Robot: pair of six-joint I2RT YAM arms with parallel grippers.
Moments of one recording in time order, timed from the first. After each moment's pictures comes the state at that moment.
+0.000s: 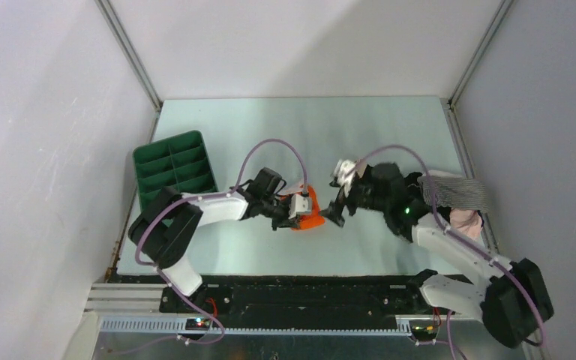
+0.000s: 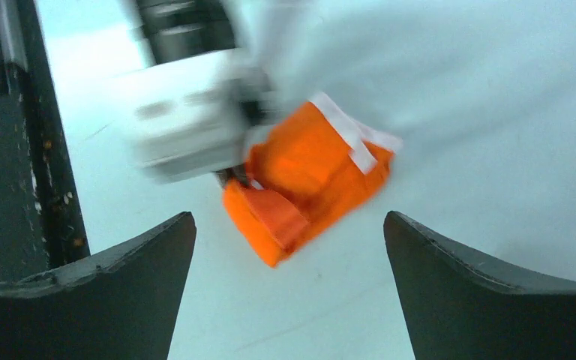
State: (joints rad) left arm -0.70 1.63 0.75 -0.04 0.65 0.73; right arm 0.47 1.18 0.73 -0.04 -0.61 -0.25
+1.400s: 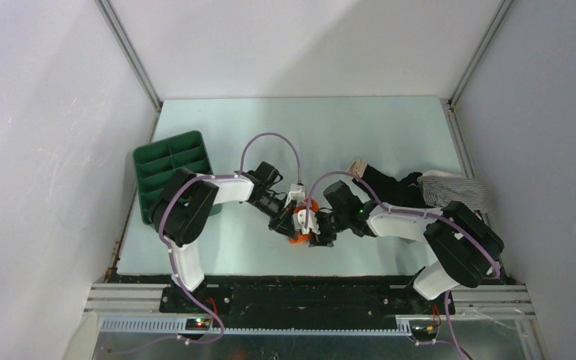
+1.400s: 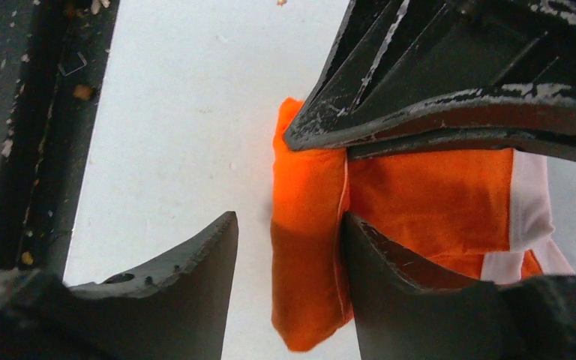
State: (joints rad) left arm -0.55 1.87 0.97 -0.46 1.09 0.65; right arm 0.79 1.51 0.70 -0.07 -0.65 -0.87
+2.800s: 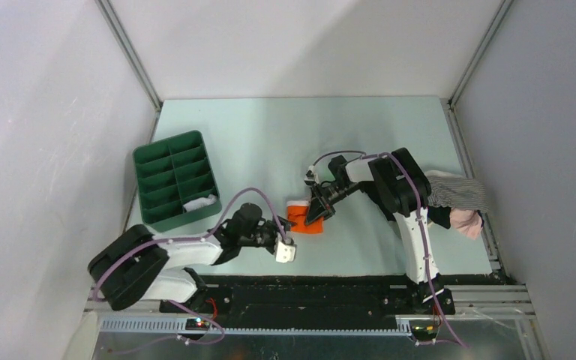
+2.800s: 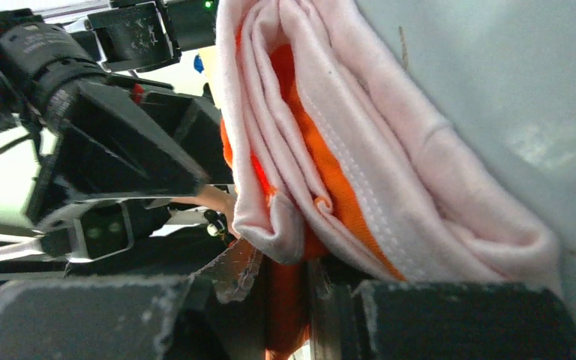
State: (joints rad) left arm -0.79 1.27 0.32 0.40 0.54 0.98; right arm 0.45 2.29 1.33 -0.63 -1.27 -0.01
